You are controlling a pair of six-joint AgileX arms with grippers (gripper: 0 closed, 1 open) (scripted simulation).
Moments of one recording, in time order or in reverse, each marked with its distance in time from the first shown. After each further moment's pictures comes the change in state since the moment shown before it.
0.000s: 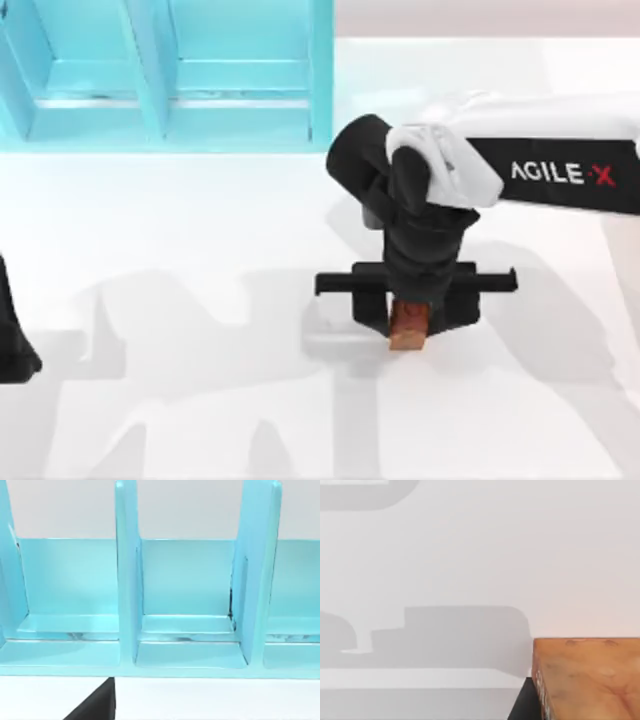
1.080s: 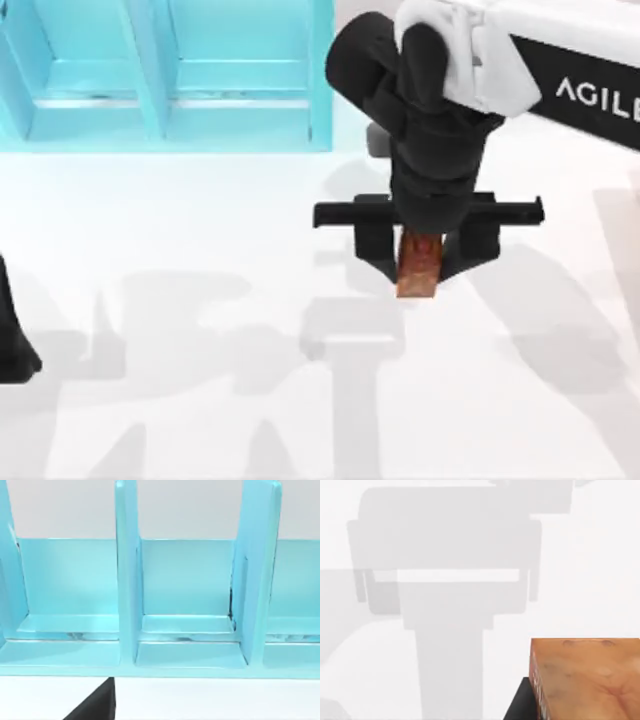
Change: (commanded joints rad) left arm 0.000 0.000 0.000 0.000 0.000 0.000; right arm -0.005 -0.088 0.261 -0.351 0.000 -0.003
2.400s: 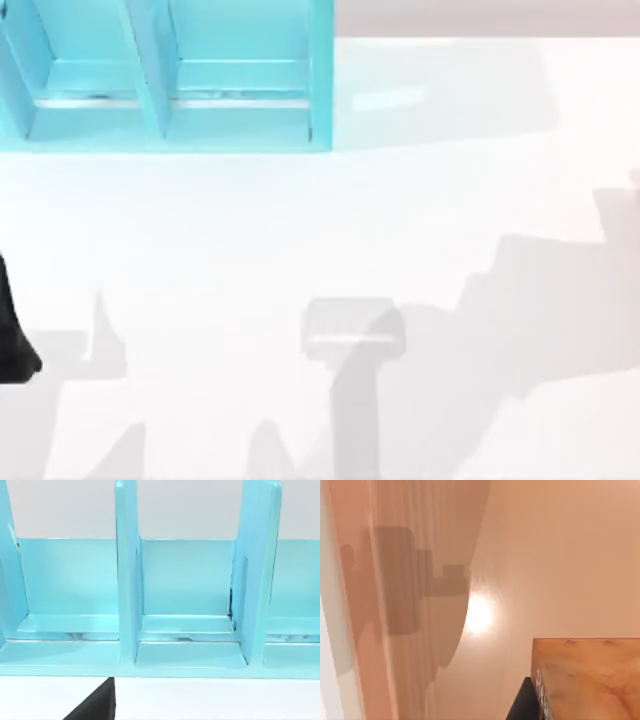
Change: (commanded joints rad) left arm 0.000 0.000 0.000 0.000 0.000 0.000; right arm -1.043 -0.176 -0.090 -0.098 0.001 -1.048
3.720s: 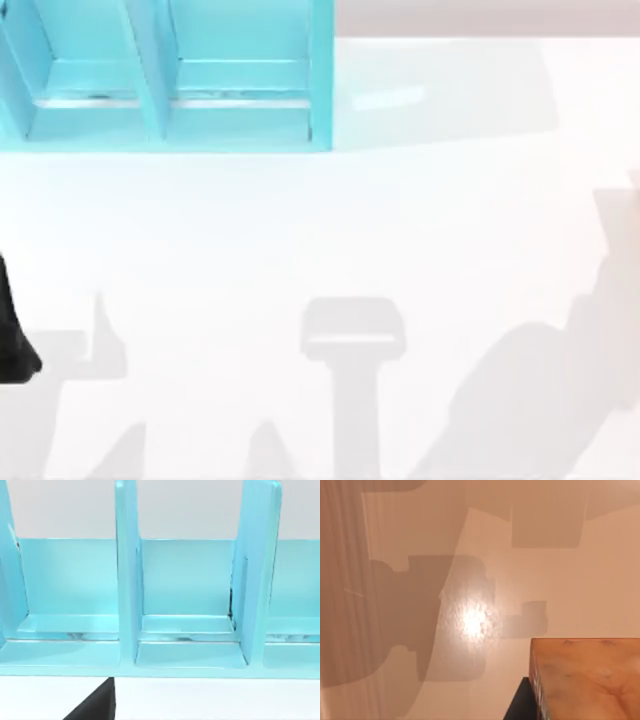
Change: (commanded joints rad) left arm 0.000 0.000 0.000 0.000 0.000 0.000; right arm -0.074 -0.009 -0.247 0.252 -0.004 -0.075
